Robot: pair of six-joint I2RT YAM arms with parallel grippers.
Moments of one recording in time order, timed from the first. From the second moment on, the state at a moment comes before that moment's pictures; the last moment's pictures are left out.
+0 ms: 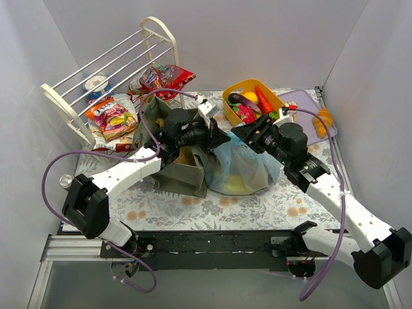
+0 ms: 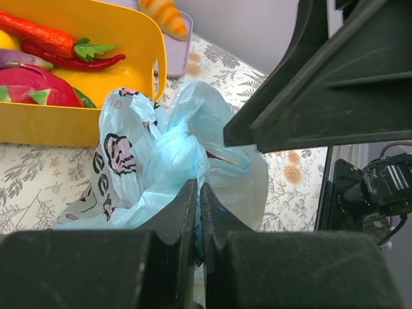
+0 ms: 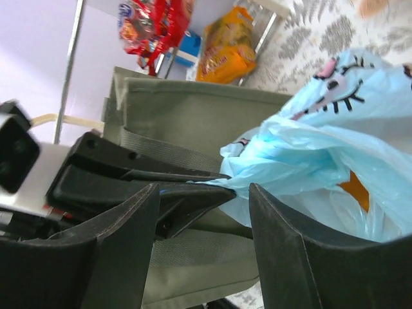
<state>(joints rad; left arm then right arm) -0.67 1.48 1.11 0.20 0.53 -0.21 0.57 0.99 0.88 -0.07 -0.04 1.02</state>
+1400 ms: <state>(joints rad) -0.74 1.46 1.09 0.16 0.54 -0.12 0.57 1.24 0.82 0.13 -0.09 1.09</state>
